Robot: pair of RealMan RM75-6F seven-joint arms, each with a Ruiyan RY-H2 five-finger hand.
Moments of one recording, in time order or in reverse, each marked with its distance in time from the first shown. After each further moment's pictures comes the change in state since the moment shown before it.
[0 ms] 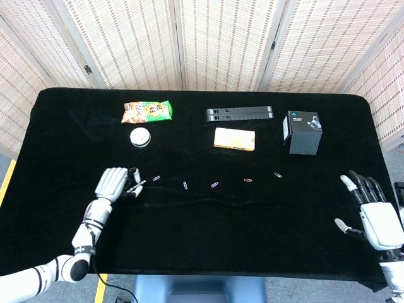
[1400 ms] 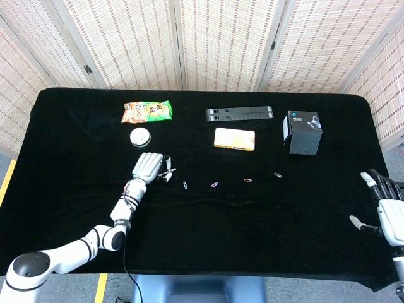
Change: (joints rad) left arm -0.271 -0.279 -0.054 0.464 -0.011 -0.177 -0.087; right arm -0.005 0.020 0.028 0.036 0.132 -0.079 0.087
